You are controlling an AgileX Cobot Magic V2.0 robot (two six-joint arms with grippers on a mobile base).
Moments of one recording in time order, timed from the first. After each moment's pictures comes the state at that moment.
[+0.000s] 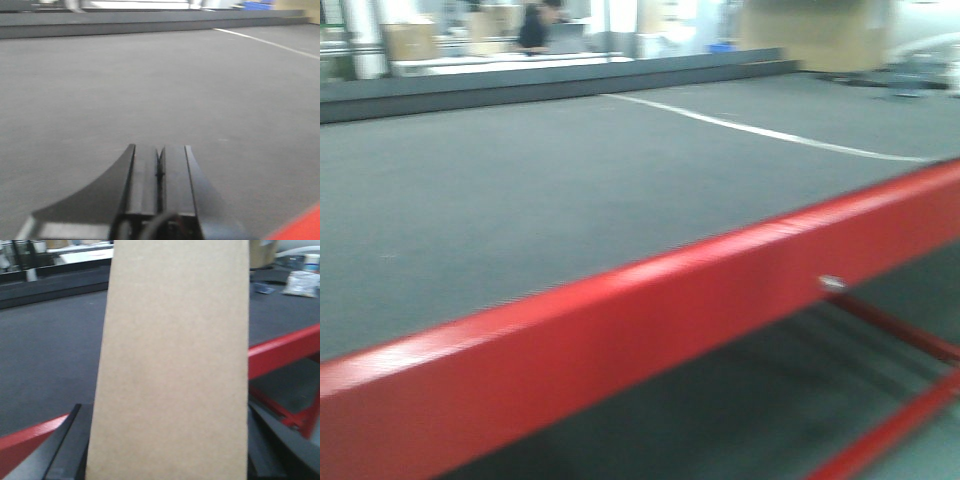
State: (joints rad) left arm -0.01 -0.01 0.03 -0.08 0.12 0.05; right arm 0.17 0.12 -0.82 -0.09 0.91 0.18
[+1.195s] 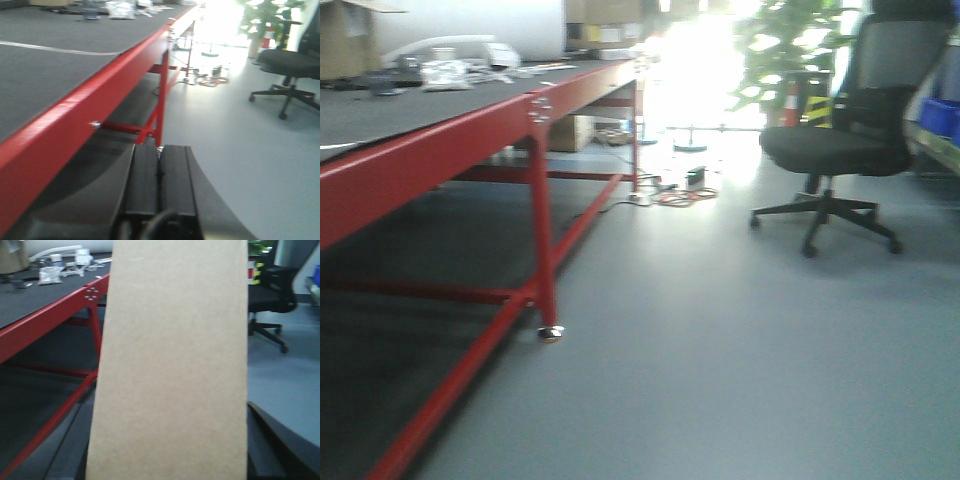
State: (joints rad) left arm -0.01 -0.01 0.03 -0.08 0.12 0.05; right arm 0.17 0.12 -0.82 -0.09 0.92 0.18
